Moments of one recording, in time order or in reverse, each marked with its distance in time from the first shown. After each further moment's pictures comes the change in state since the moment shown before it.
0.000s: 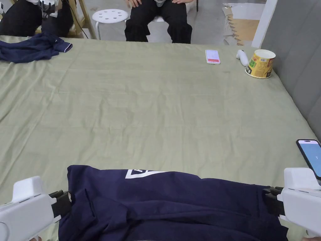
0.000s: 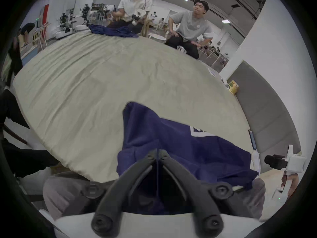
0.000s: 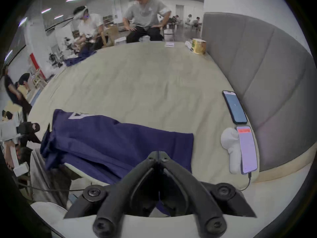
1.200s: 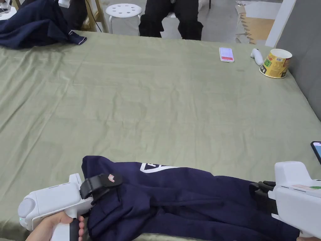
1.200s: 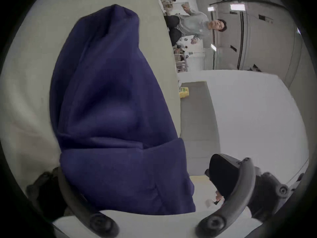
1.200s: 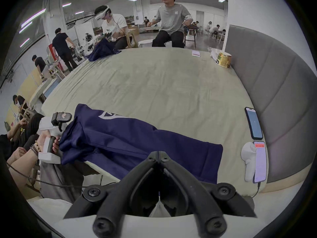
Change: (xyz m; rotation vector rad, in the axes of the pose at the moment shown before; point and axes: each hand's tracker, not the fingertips) left arm -0.061 -0.024 -0.124 -0.297 -0.733 0.479; right arm -0.056 0.011 0.017 0.026 0.103 0.111
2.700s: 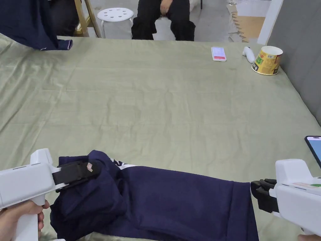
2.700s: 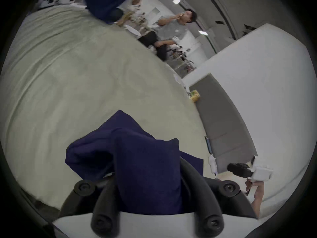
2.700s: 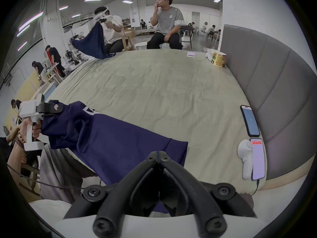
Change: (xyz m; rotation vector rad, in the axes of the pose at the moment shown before) left arm 0.124 0.011 0.041 0.116 0.247 -0.459; right arm 0.014 -0.007 0.007 0.021 -0.021 -0.033
